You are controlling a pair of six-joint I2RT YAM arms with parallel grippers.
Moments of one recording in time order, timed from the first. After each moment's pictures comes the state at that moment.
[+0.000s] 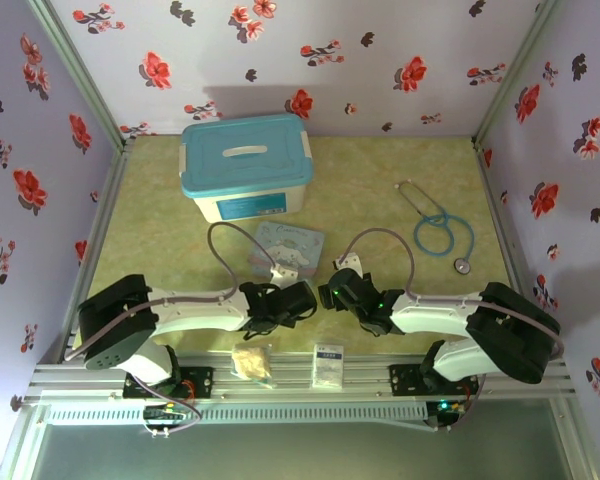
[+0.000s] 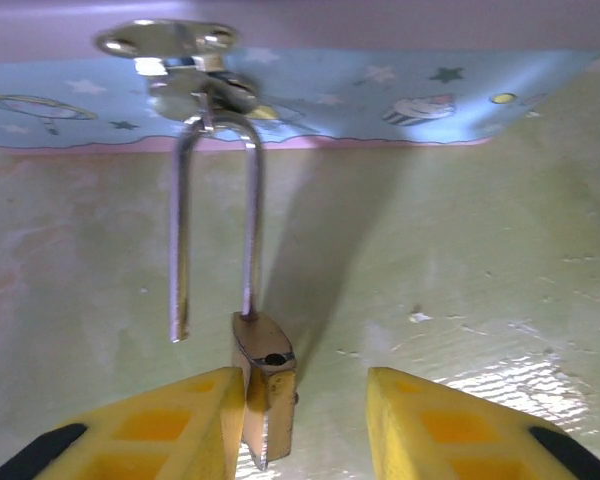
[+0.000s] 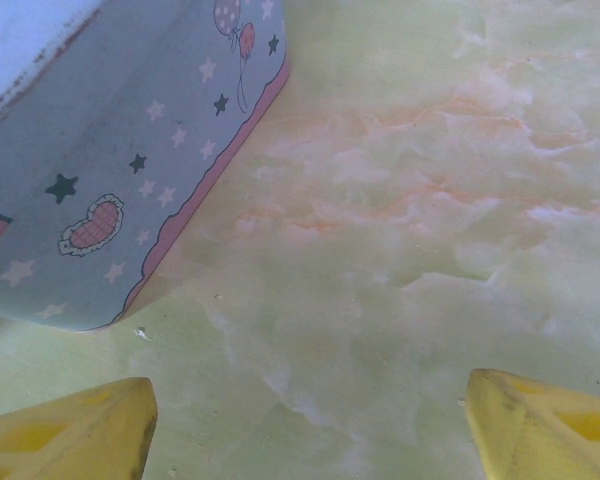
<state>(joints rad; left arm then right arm) -1.24 1.55 0.82 -0.49 -0.44 -0.85 0.97 1.35 0.43 0.05 0.39 0.53</state>
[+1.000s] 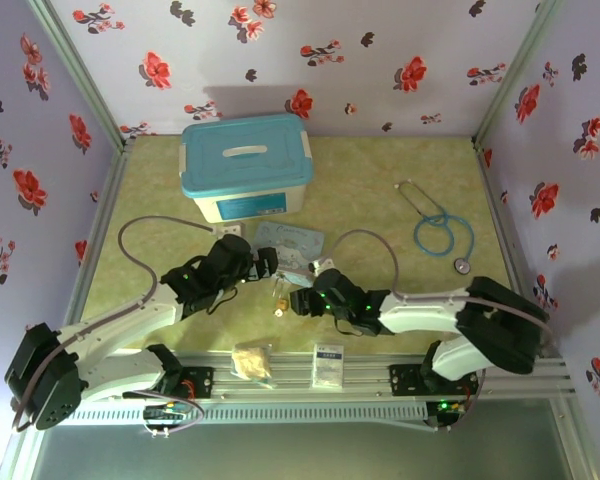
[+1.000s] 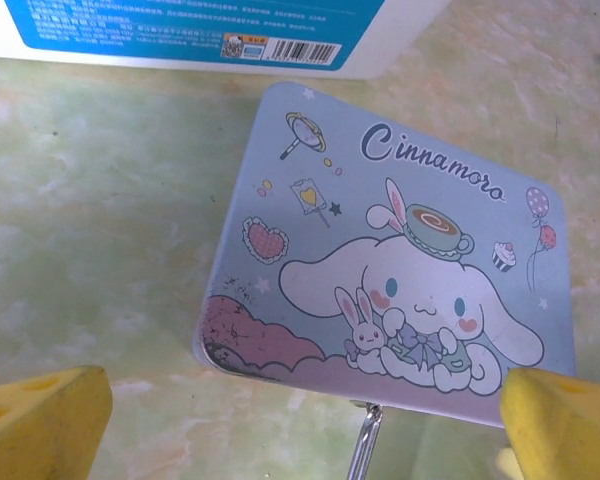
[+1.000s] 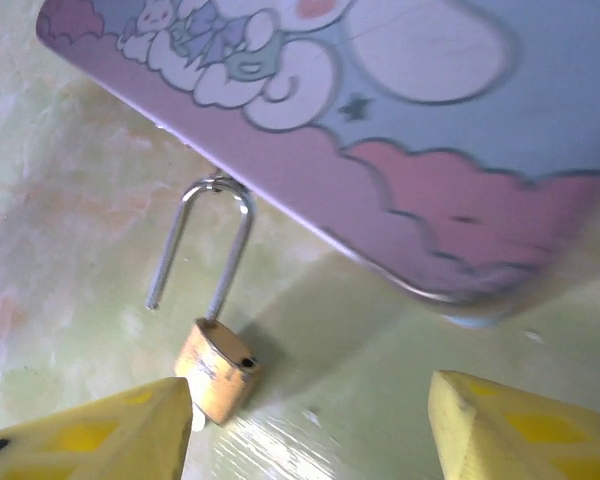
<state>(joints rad) -0.83 1.09 0.65 -0.30 -0.29 -0.74 1.07 1.46 0.53 0.21 0.10 0.70</state>
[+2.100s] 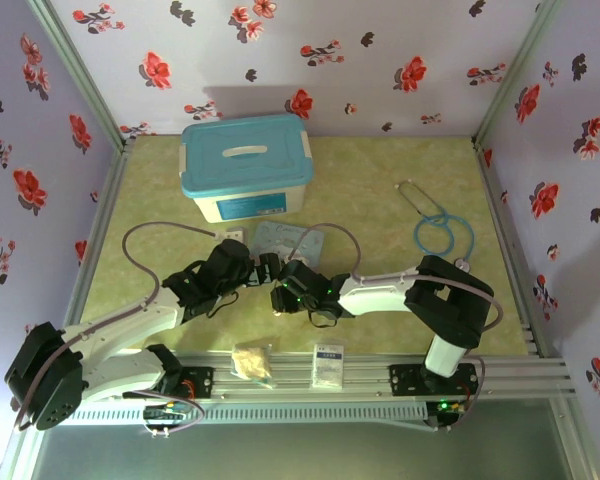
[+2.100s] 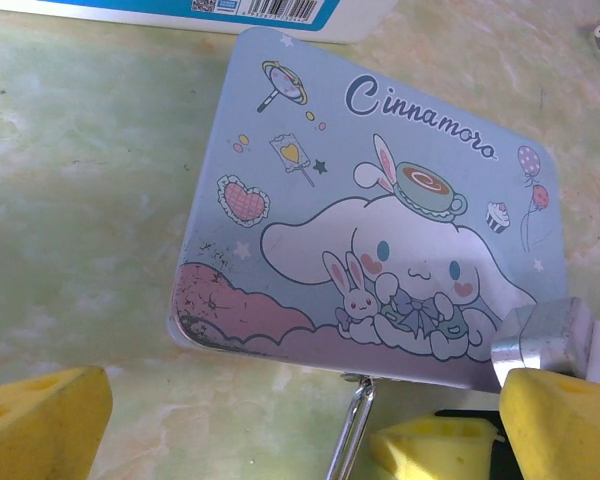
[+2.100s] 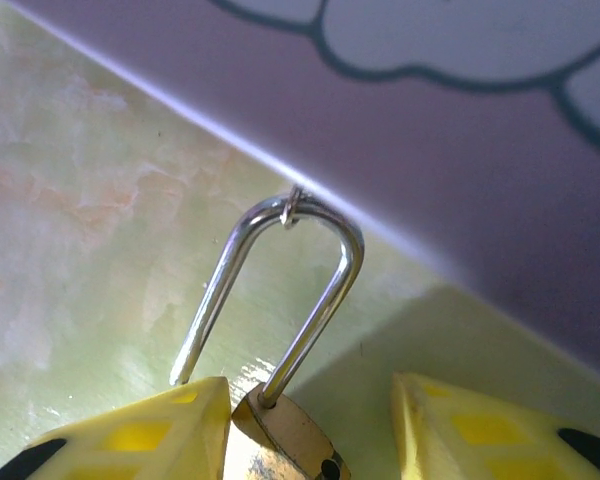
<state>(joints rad) -0.82 1.09 0.60 -0.23 -0.23 -0.74 1.10 1.72 0.82 -0.01 0.05 0.77</state>
